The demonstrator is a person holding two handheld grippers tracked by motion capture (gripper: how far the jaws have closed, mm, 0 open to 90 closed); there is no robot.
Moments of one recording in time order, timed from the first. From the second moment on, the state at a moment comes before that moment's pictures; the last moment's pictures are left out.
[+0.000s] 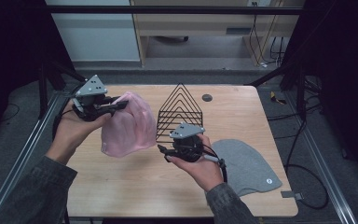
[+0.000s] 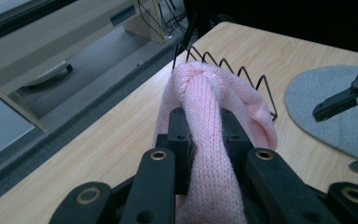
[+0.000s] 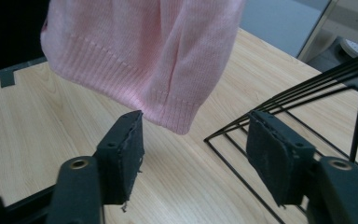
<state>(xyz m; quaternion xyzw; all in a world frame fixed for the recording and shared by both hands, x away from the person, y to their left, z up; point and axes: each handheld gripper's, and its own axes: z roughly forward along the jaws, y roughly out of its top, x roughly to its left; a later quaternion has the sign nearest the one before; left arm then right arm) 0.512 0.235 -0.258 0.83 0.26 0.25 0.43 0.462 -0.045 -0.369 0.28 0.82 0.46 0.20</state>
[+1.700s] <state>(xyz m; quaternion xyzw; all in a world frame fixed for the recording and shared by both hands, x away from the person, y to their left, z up) 0.577 0.204 -0.180 0.78 0.27 0.27 0.49 0.568 -0.056 -0.292 0.27 0.82 0.46 0.22</state>
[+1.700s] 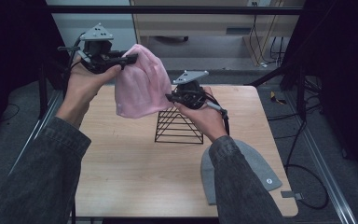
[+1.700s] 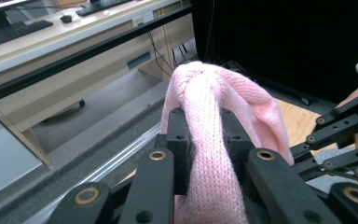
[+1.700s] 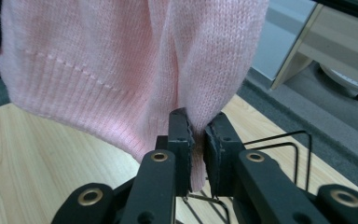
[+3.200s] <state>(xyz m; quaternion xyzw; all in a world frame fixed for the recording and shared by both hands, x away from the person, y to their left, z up) 0.610 0.148 -0.227 0.78 0.23 0.25 0.52 0.571 -0.114 -0.331 0.30 0.81 0.44 0.26</state>
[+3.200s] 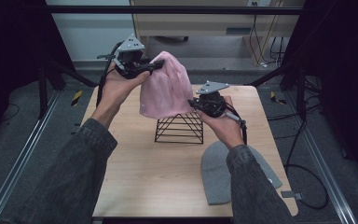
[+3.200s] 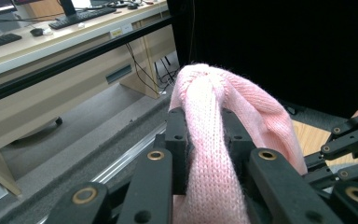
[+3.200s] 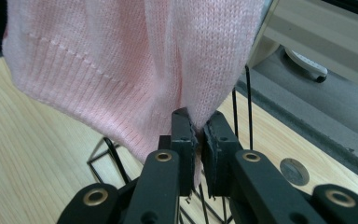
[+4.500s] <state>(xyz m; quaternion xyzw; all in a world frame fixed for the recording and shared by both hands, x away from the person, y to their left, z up) 0.597 0.128 -0.264 0.81 0.21 0.23 0.50 0.562 -0.141 -0.367 0.32 0.81 0.41 0.26</state>
